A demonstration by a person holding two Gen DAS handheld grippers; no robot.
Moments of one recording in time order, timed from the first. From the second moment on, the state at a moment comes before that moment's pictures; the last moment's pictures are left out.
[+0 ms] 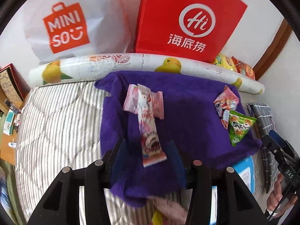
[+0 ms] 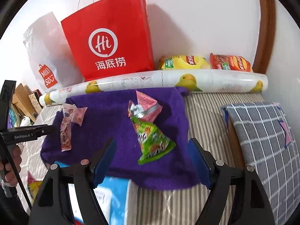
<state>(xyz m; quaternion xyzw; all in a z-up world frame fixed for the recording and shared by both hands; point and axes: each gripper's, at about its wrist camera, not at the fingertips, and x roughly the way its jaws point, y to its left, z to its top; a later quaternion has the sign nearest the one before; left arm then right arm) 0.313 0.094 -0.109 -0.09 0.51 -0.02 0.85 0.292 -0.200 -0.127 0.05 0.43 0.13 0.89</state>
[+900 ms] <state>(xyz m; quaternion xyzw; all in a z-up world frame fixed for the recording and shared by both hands) 0.170 0.109 -0.087 -0.09 0.45 0.00 0.89 0.139 -0.184 -0.119 0.04 0.44 0.10 0.89</state>
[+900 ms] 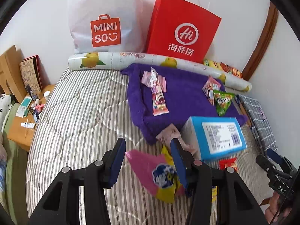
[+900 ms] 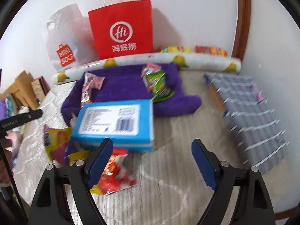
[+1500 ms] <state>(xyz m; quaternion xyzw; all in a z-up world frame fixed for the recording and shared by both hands) 0.149 0.110 -0.096 -0.08 0.43 0.01 0.90 0.133 -0.135 -0.158 0.03 0.48 0.12 0.87</state>
